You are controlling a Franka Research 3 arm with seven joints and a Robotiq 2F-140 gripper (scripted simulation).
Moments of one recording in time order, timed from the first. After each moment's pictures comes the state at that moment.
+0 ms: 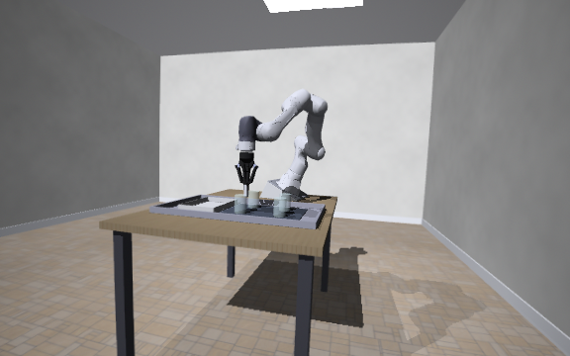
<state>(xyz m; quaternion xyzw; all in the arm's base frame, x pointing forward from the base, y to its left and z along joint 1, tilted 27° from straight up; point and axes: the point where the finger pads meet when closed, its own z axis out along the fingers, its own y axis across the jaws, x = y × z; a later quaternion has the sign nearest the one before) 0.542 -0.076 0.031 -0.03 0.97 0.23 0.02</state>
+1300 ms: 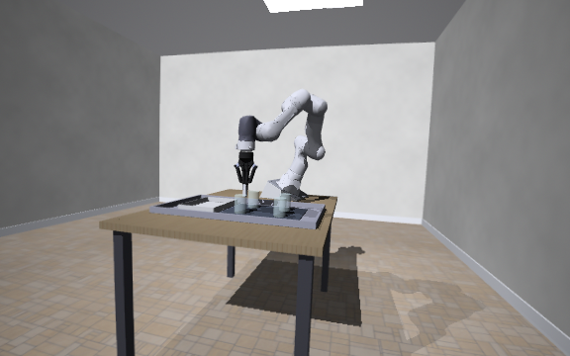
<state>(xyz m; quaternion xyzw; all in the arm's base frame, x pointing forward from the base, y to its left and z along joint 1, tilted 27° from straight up) 0.549 -0.079 0.031 -0.04 0.97 0.23 0.03</state>
